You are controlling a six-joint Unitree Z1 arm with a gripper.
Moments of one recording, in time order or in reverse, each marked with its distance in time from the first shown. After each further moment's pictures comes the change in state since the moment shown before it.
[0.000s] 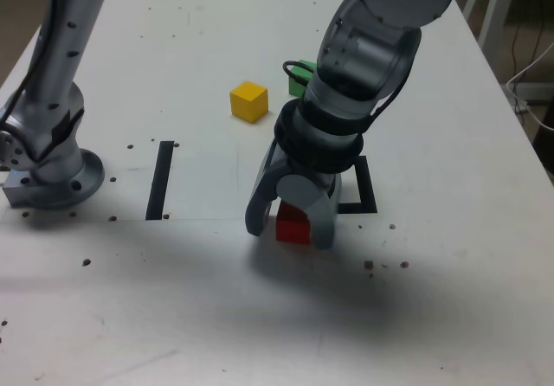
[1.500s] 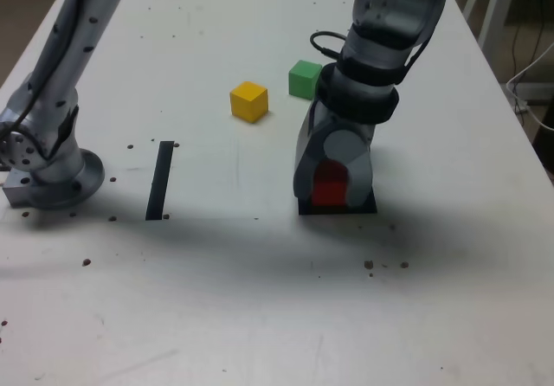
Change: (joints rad) arm 0.205 0.053 -0.138 0.013 0.012 0.099
